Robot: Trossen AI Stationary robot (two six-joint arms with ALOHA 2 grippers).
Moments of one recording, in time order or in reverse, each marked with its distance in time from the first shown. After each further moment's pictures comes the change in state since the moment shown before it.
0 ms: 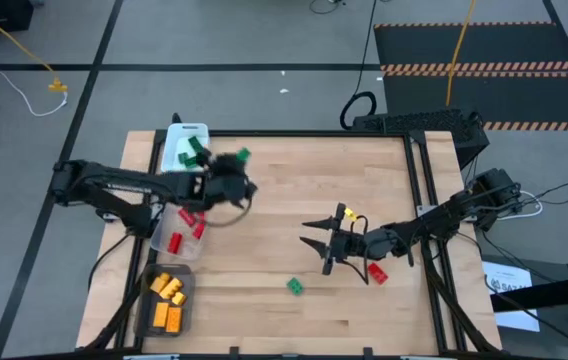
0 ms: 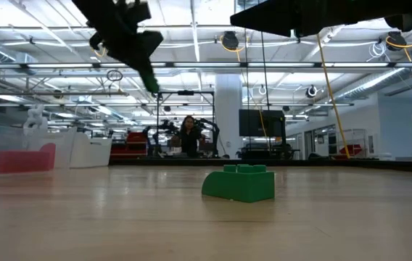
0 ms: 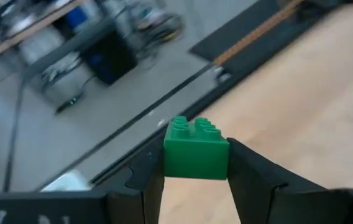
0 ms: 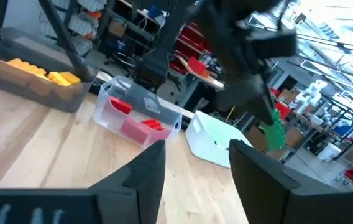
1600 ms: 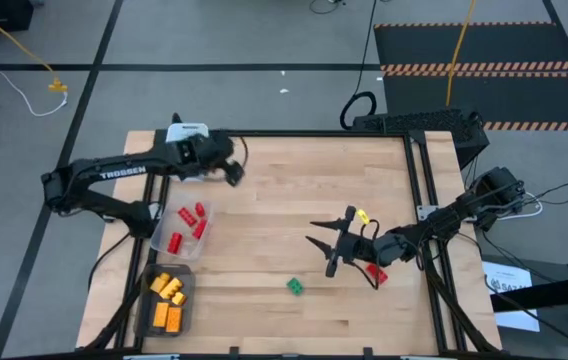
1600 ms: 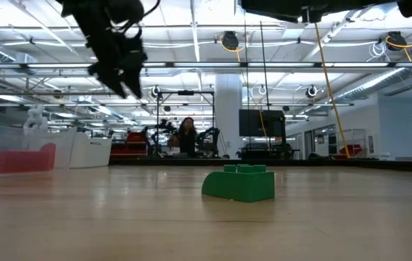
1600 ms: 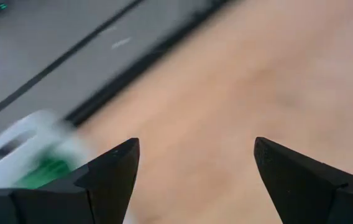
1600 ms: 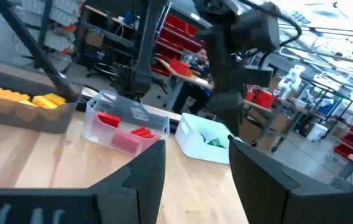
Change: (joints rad) left arm 0.375 -0.069 -0.001 -0.168 0.561 0.094; right arm 0.076 -0.041 0.000 0.013 0.163 0.078
